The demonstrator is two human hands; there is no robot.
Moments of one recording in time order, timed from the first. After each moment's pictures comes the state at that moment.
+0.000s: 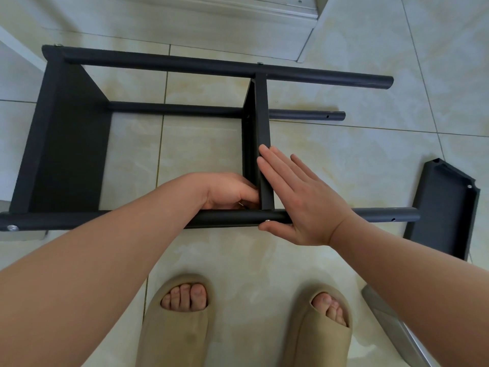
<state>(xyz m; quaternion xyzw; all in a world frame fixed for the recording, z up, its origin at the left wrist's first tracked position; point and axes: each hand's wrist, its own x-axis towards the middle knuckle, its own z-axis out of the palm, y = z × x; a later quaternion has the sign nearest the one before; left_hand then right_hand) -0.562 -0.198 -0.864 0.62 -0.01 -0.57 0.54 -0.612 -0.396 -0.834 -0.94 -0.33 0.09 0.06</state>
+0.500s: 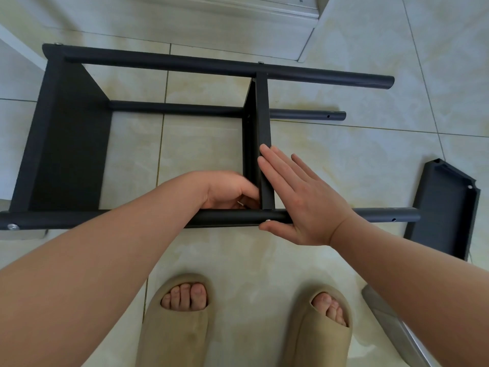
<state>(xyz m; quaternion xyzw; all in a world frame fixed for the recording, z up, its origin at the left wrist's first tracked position) -0.561 -0.198 -0.865 0.56 0.03 -0.60 0.56 -0.612 -0.396 -0.834 -0.94 -0.34 0.08 0.06</state>
